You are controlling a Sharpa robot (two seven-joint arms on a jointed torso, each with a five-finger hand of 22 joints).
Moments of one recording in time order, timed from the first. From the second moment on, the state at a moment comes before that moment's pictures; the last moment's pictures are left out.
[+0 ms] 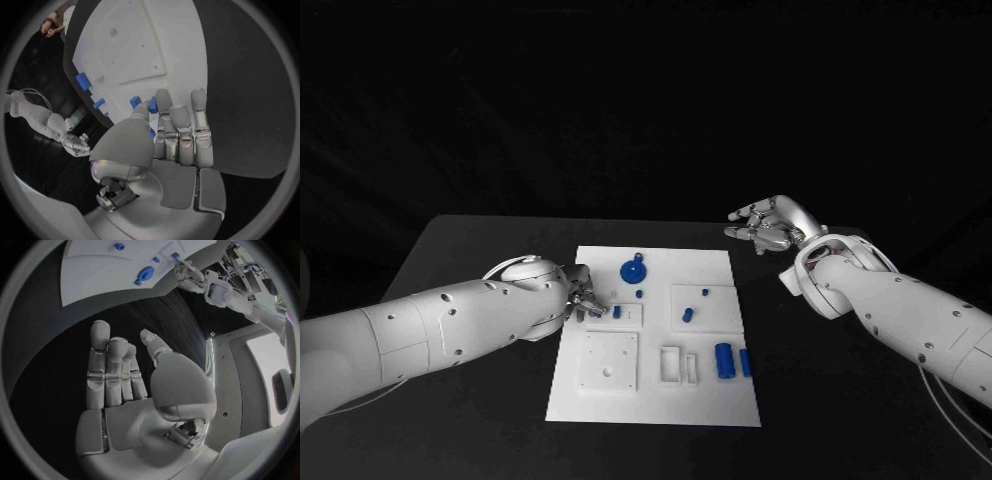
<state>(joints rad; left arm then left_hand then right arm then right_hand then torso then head) 1.29 -0.59 -0.21 1.21 -1.22 -0.05 -0.49 1.22 0.07 -0.09 0.09 0.54 1.10 -0.01 0.28 0.79 1.46 -0.07 0.54 0.45 1.29 -0.12 1.27 0.39 0.02 1.28 -0.14 0.31 1.31 0.96 -0.69 0.41 1.15 -1.26 -0.41 0.15 1.19 -0.07 0.18 -0.15 0.37 1.07 0.10 0.07 0.07 1.13 0.00 0.91 0.92 1.44 -0.07 0.75 0.95 0.11 1.47 -0.10 0.39 1.03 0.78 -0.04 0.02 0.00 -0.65</state>
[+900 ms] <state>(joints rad) 1.29 -0.59 -0.21 1.21 -1.23 -0.04 -0.50 1.20 0.05 -0.12 0.11 0.54 1.10 -0.01 0.27 0.78 1.46 -0.07 0.54 0.45 1.29 -0.12 1.27 0.39 0.02 1.28 -0.14 0.31 1.31 0.96 -0.69 0.41 1.15 -1.26 -0.41 0.15 1.19 -0.07 0.17 -0.14 0.37 1.07 0.10 0.07 0.07 1.13 0.00 0.91 0.92 1.44 -0.07 0.75 0.95 0.12 1.47 -0.10 0.39 1.03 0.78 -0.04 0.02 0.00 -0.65</state>
